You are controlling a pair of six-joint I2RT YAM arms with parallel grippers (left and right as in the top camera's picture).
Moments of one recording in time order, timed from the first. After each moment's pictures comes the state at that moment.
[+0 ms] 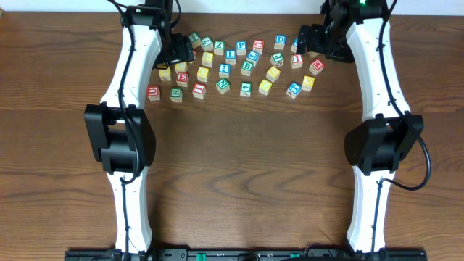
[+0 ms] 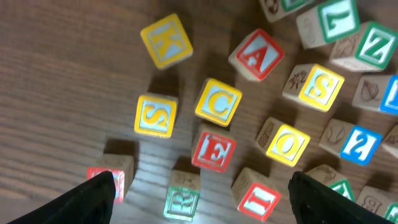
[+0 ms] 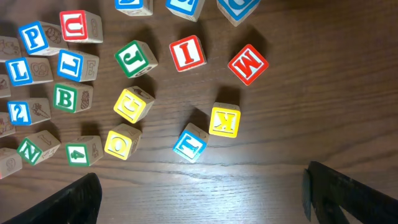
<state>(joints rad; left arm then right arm) -0.11 2.34 2.23 -1.15 -0.01 -0.33 0.12 2.37 2.50 -1.40 -0.08 0.28</state>
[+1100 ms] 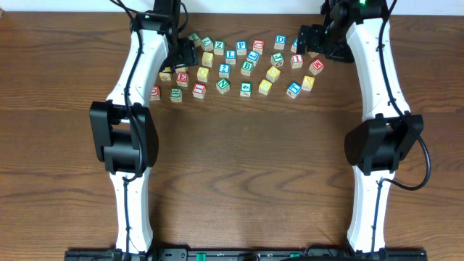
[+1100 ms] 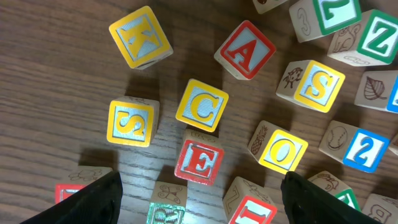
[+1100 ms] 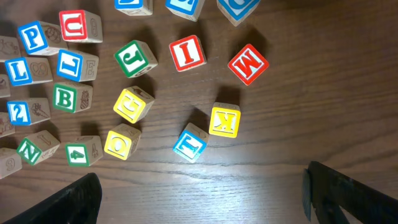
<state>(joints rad) -0.13 2.34 2.15 -1.07 -0.01 -0.33 0.12 2.37 2.50 -1.40 -0.08 0.28</state>
